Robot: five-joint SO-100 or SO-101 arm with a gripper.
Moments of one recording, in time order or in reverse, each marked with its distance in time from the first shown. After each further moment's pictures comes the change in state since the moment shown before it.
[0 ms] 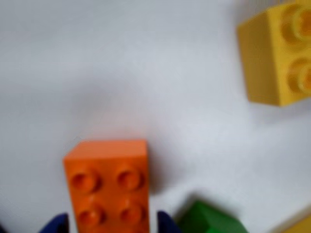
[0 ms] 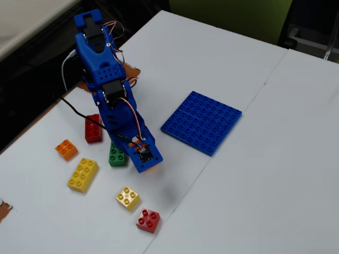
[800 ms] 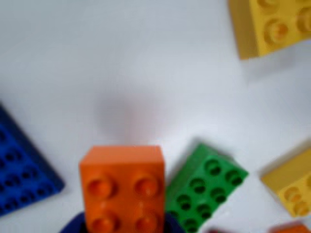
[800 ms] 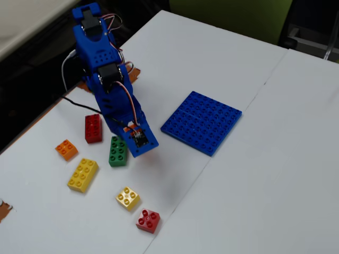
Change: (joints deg) arm -1.7 12.1 -0.9 14.5 2.3
